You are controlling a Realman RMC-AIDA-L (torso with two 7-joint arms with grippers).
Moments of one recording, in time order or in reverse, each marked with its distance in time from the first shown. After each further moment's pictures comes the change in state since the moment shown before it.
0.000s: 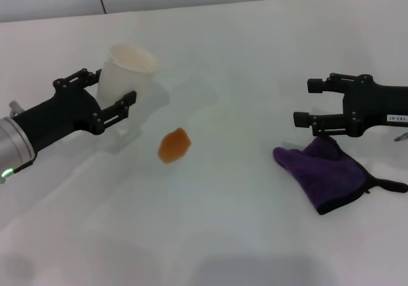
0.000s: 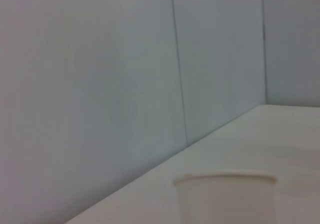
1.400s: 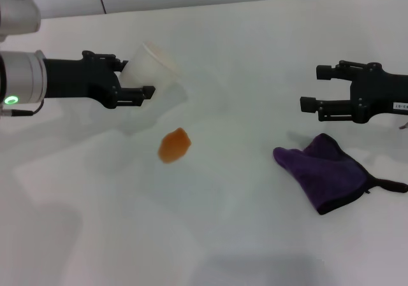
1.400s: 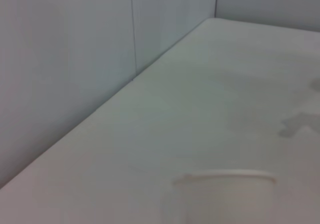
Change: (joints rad) left arm -0.361 -0.003 0.002 -0.264 0.493 0.026 -0.504; right arm 0.001 -0.002 0.030 -0.014 0.008 0.023 0.013
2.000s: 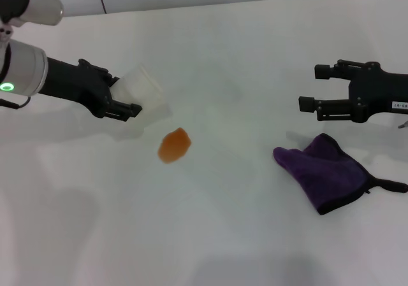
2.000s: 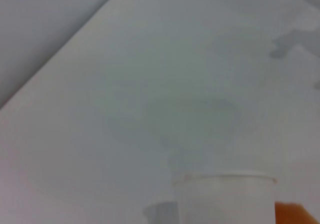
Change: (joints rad) left arm -0.123 0.007 0.000 -0.036 0.295 -0.018 -0.140; right arm 0.004 0.000 -0.005 -0.002 0.000 0.000 0.001
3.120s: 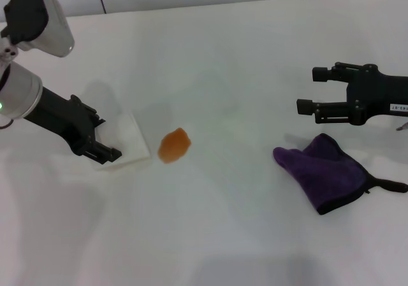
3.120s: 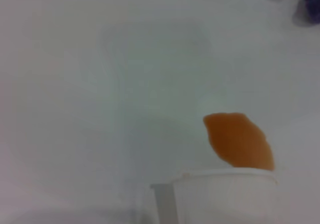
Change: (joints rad) left arm -0.046 0.008 0.002 0.029 0.281 0.052 -0.056; right arm 0.000 0.001 -0.006 0.004 0.000 -0.004 0.000
